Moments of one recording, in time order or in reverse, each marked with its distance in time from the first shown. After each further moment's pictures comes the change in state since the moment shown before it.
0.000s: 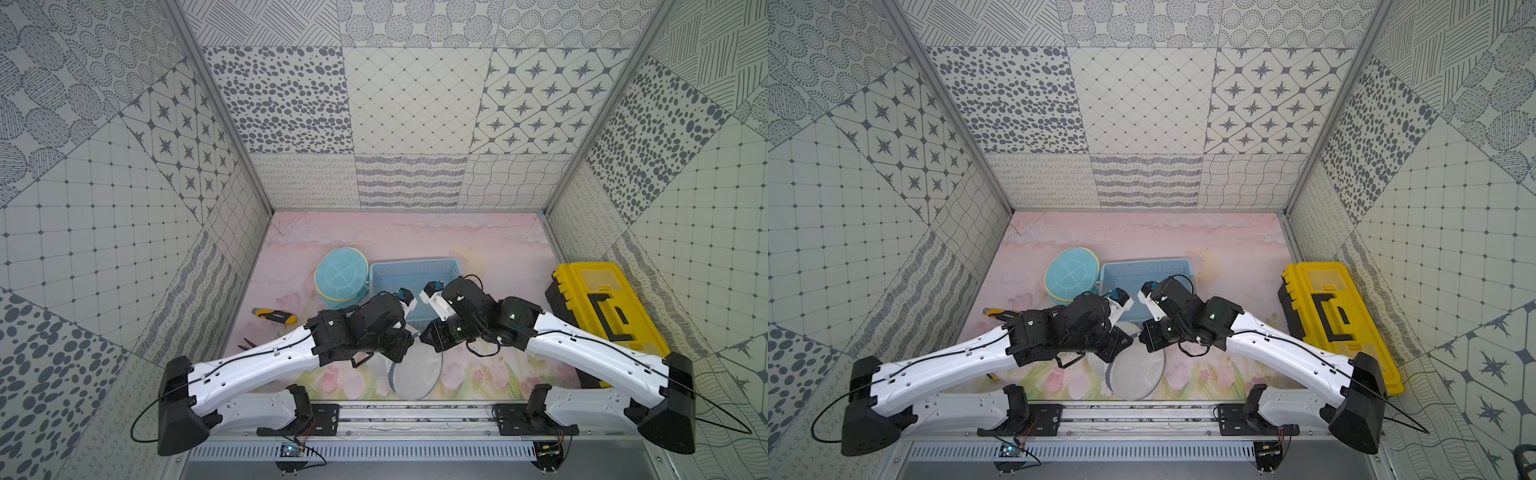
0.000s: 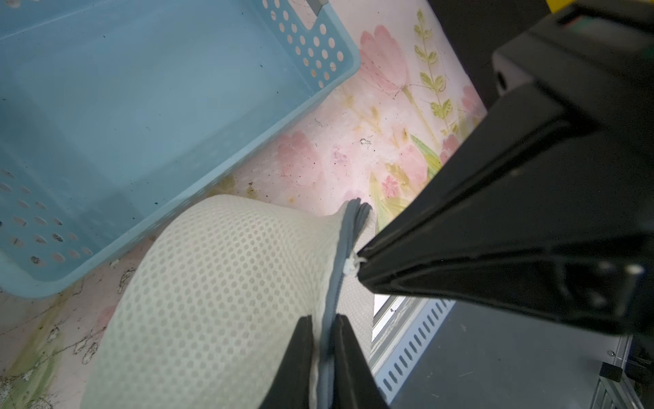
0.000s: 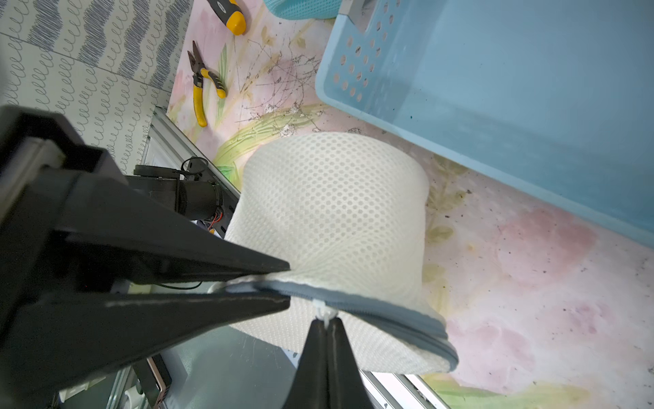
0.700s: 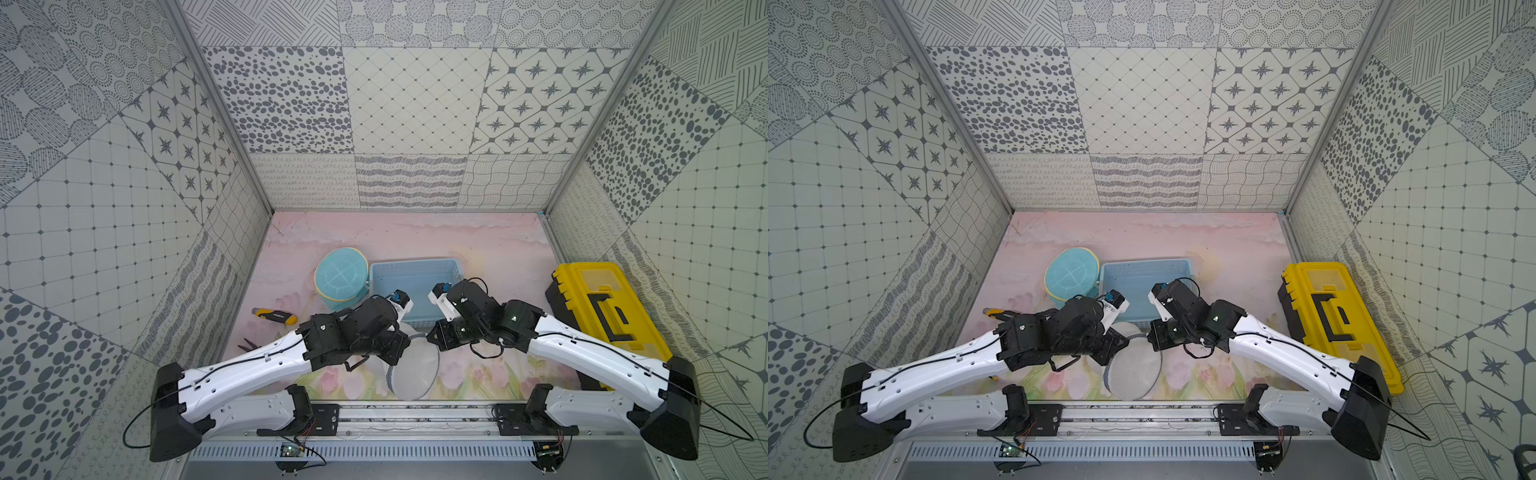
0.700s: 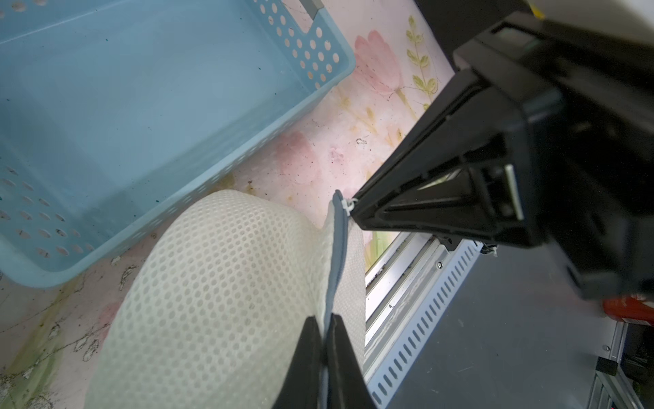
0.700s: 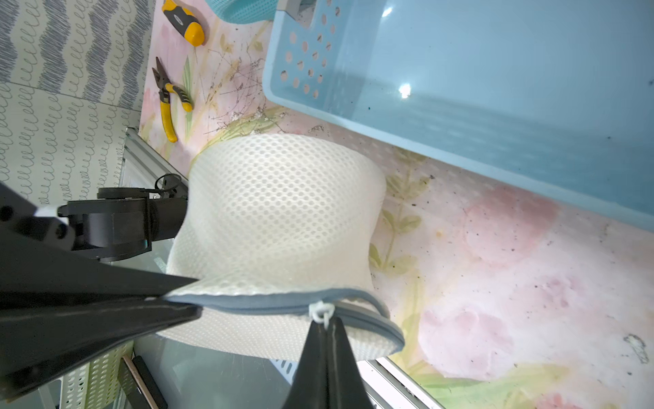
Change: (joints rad) left arm 0.000 -0.058 -0.038 0.009 0.000 0.003; right arm -0.058 -0.038 -0.099 0.019 0.044 0.051
